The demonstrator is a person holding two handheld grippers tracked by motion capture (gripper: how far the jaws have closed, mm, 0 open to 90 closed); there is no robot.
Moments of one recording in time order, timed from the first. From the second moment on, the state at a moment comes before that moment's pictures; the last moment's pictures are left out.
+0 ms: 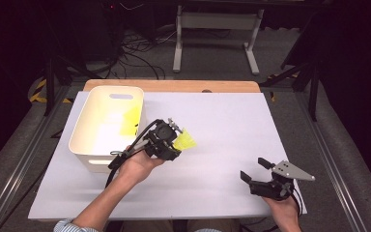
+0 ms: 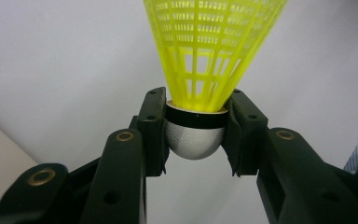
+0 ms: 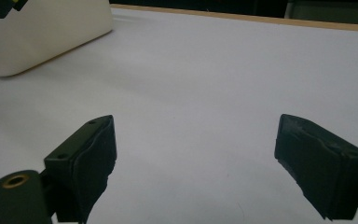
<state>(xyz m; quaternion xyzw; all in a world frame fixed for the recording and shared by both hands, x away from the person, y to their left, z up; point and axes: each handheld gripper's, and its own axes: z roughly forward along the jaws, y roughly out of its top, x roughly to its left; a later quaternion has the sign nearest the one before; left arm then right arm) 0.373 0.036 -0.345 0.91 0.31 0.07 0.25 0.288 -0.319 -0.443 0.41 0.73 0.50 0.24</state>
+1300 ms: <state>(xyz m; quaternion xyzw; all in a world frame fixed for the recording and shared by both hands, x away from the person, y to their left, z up) 0.391 0.054 -0.302 0.89 0.35 0.07 0.27 0.284 -0.318 -0.450 0.41 0.73 0.50 0.23</state>
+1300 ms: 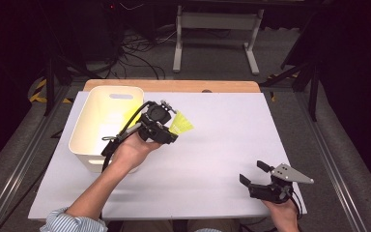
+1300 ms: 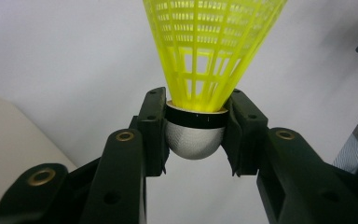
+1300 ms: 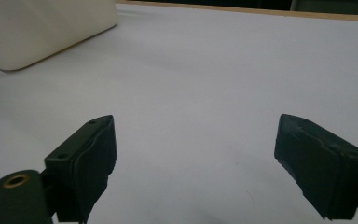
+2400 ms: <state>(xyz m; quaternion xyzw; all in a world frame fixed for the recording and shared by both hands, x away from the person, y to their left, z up) 0.405 0.084 -0.293 0.88 0.39 0.08 0.27 0.283 -0.320 -0.450 0.41 0.72 0.50 0.24</state>
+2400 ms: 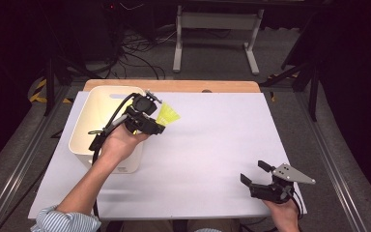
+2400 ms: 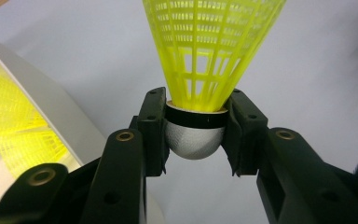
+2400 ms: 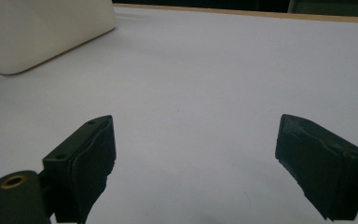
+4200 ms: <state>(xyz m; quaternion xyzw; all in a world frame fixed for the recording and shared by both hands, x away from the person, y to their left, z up) 0.409 0.139 -0.289 0.85 0.44 0.08 0.28 0.283 -0.325 -0.449 0.42 0.71 0.51 0.23</state>
